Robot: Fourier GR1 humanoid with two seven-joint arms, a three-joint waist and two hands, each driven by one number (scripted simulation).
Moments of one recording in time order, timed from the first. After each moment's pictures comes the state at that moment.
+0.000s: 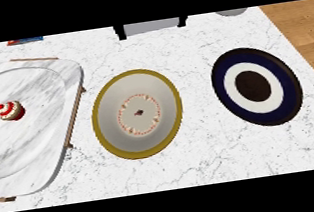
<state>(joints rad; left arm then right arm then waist) -0.15 0.36 0.29 -1.51 0.16 0.06 -0.01 0.13 -0.47 -0.36 -1.09 0.95 0.00 -0.32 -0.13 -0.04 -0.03</state>
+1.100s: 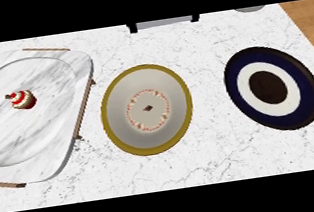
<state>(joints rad) -0.17 0.35 0.26 -1.55 0.17 0.04 0.00 0.63 -0.09 -0.20 -2.34 0.85 0.05 0.07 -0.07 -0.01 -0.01</state>
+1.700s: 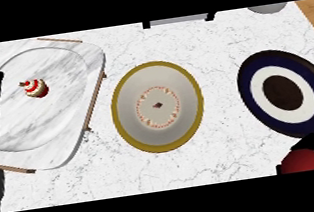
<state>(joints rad) -0.23 0.33 0.21 -1.54 0.16 0.03 0.01 0.39 -0.03 0.14 -2.36 0.87 0.14 0.46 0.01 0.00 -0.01</state>
